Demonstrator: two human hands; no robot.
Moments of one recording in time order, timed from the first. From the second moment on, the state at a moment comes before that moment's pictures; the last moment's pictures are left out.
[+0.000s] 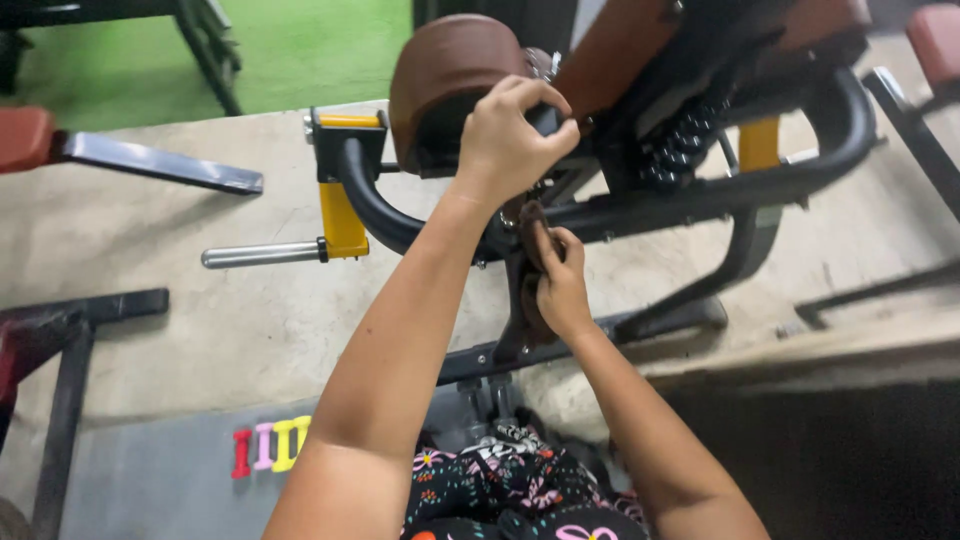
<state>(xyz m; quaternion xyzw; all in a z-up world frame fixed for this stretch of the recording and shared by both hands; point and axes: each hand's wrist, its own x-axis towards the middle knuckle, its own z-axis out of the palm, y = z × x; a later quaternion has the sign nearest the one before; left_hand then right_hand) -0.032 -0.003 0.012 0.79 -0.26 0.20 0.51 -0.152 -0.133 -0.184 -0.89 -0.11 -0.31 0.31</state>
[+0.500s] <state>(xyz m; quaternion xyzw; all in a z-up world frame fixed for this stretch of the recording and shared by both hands) -0.045 -0.001 0.013 0.77 -0.32 0.18 0.53 0.007 -0.176 -0.138 -0.67 -0.04 0.24 0.70</state>
